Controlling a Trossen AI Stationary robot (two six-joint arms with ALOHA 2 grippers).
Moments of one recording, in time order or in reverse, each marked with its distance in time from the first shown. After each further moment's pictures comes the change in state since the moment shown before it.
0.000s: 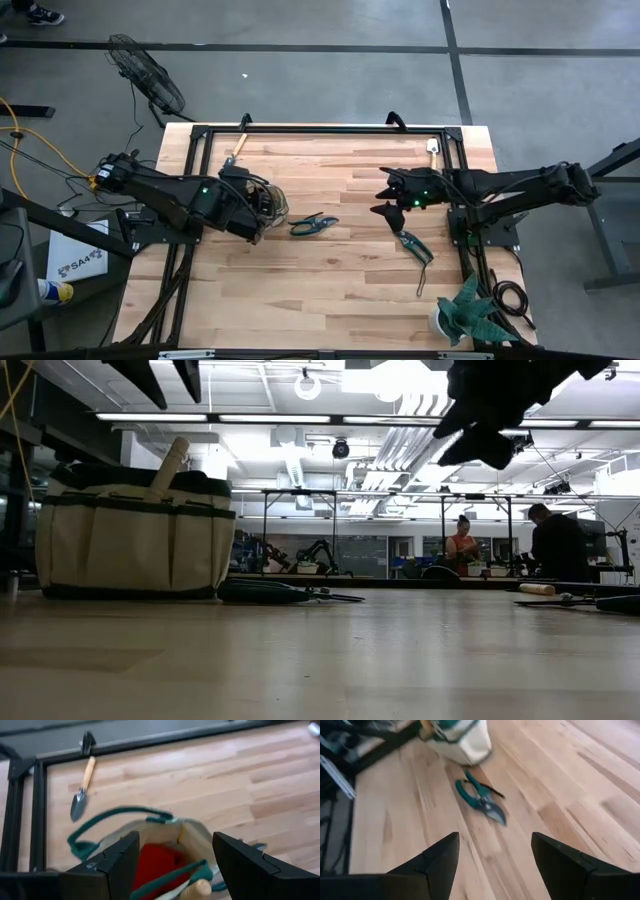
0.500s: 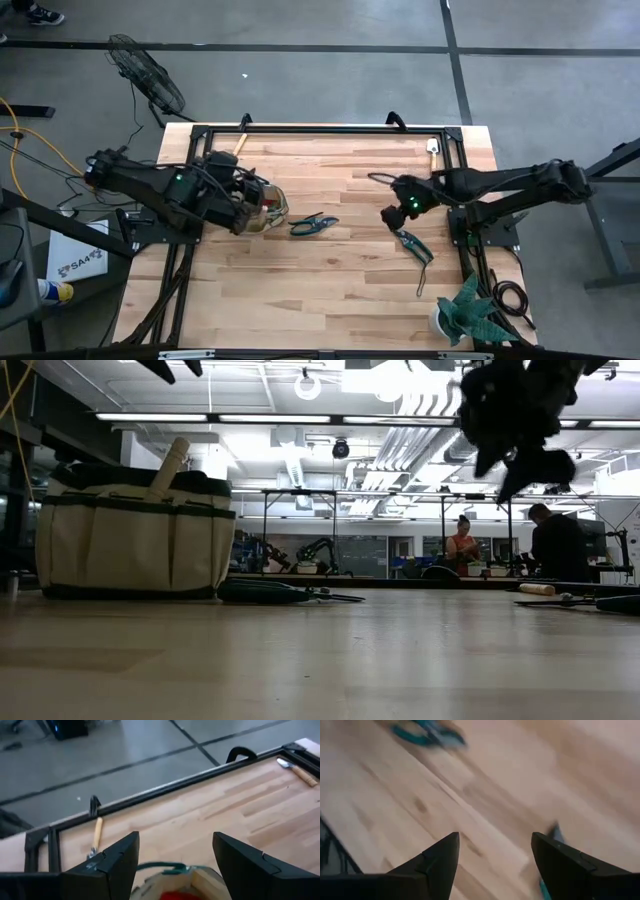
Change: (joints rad) left arm 0.000 -0.124 -0.003 0.006 -0.215 0.261; right arm 0.012 0.100 0.065 -0.352 -0.109 0.487
